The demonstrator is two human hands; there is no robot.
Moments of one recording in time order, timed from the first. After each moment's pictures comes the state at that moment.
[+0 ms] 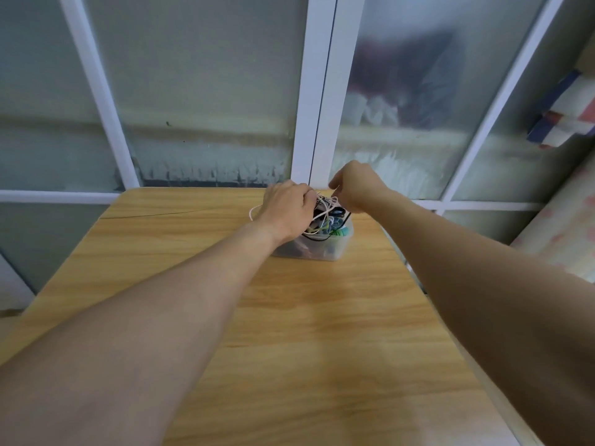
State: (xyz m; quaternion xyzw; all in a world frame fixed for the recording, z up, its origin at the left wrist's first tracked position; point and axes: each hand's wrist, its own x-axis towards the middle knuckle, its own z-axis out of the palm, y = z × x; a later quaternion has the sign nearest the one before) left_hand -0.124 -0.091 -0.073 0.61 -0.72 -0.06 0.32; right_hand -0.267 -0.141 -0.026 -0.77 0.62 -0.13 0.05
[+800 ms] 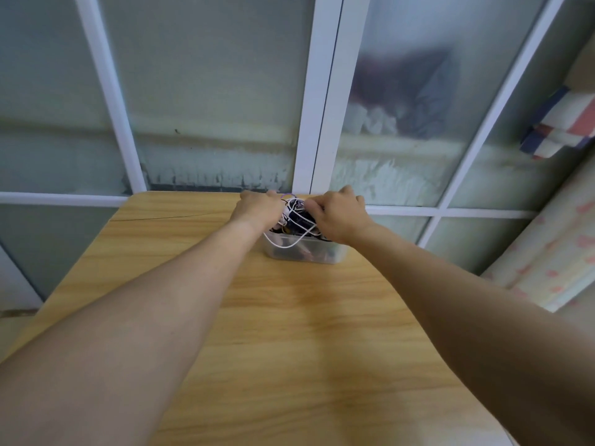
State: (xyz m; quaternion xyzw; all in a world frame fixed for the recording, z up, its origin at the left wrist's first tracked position) left_hand -0.092 -0.078 -0.052 0.78 -0.50 -0.24 0.30; right_hand -0.249 -0.101 -0.056 -0.82 0.55 -0.16 0.00
